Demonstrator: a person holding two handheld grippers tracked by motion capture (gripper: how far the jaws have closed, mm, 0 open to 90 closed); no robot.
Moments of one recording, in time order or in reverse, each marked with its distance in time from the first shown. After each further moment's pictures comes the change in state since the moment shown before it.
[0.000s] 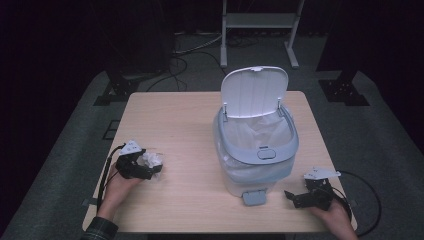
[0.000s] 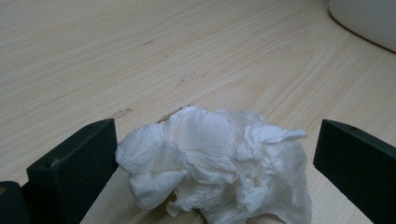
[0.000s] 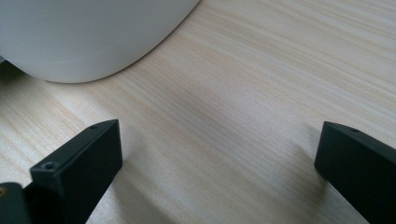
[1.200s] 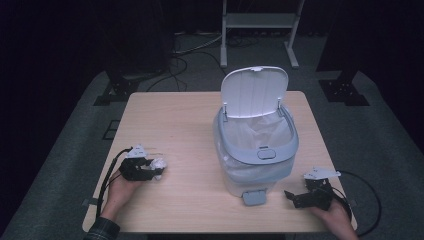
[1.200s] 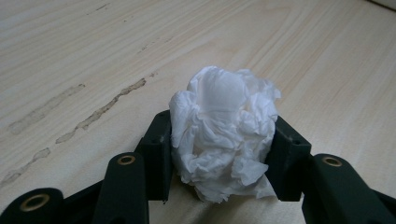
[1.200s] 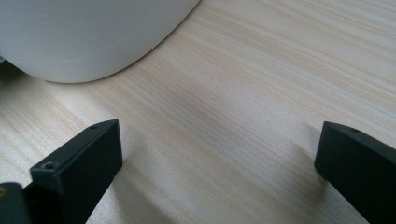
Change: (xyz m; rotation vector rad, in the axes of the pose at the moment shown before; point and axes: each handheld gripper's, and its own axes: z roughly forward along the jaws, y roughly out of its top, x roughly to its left) left arm -0.008 -0.005 0.006 0.111 -0.095 0.055; right arm 0.000 0.000 0.000 0.000 0.000 0.000
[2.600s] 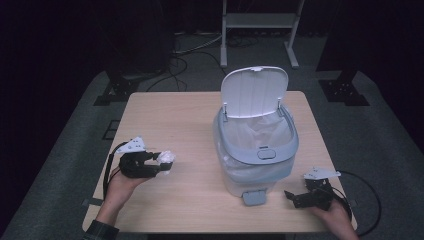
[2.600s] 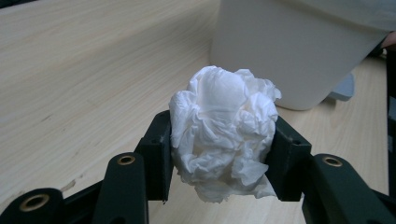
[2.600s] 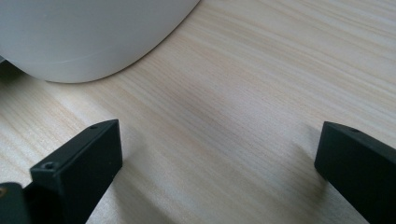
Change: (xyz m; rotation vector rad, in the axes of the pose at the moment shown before) left arm -0.046 0.056 -0.044 -0.190 -0.158 0.035; right arm 0.000 0.000 0.000 0.000 0.000 0.000
